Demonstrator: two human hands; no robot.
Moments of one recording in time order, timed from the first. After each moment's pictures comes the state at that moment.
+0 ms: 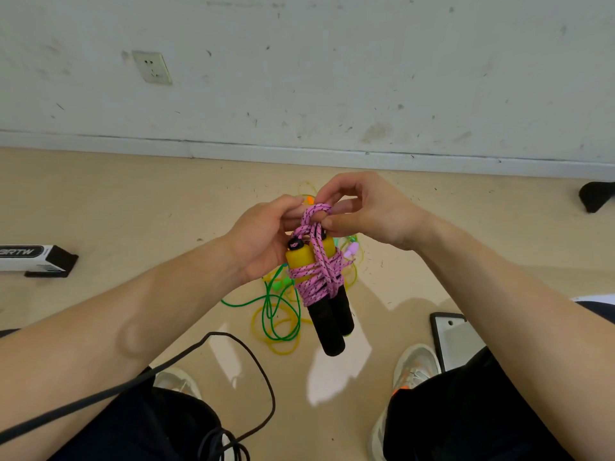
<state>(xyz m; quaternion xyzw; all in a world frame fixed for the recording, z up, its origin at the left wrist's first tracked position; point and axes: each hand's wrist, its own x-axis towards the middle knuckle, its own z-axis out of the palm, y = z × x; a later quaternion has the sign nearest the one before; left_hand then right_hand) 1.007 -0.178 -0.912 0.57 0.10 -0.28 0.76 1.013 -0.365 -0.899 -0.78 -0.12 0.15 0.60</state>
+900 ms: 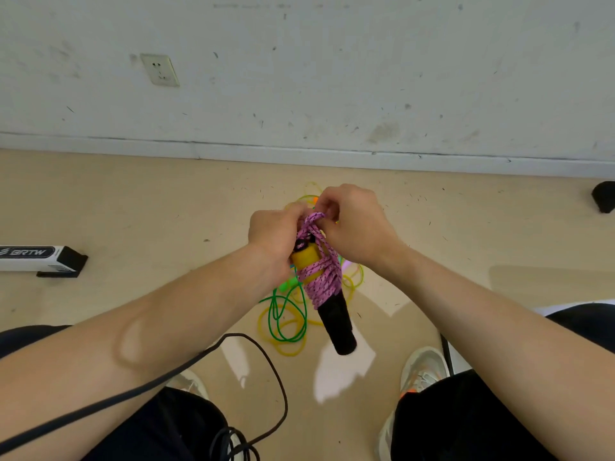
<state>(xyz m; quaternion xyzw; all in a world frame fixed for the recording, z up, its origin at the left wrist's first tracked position) 1.007 -0.200 -0.924 0.61 0.27 -0.09 0.74 1.015 -0.328 -0.931 -0.93 -0.12 -0.09 0.34</state>
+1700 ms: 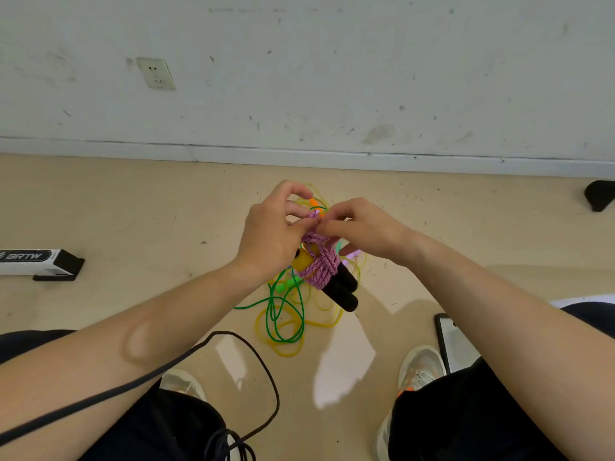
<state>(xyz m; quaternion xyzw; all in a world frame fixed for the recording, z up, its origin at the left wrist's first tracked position) 1.007 -0.181 -0.934 0.86 -0.07 0.04 0.50 1.013 -0.354 -0.922 -0.86 -0.05 0.18 0.48</state>
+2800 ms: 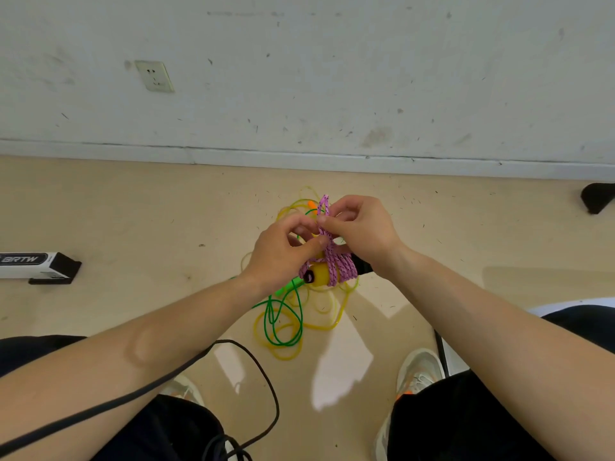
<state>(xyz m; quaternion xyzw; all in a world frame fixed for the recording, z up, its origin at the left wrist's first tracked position) 1.005 -0.184 -0.964 0.84 -0.08 -0.04 0.54 1.011 -0.344 -0.939 -0.77 0.07 0.05 0.63</state>
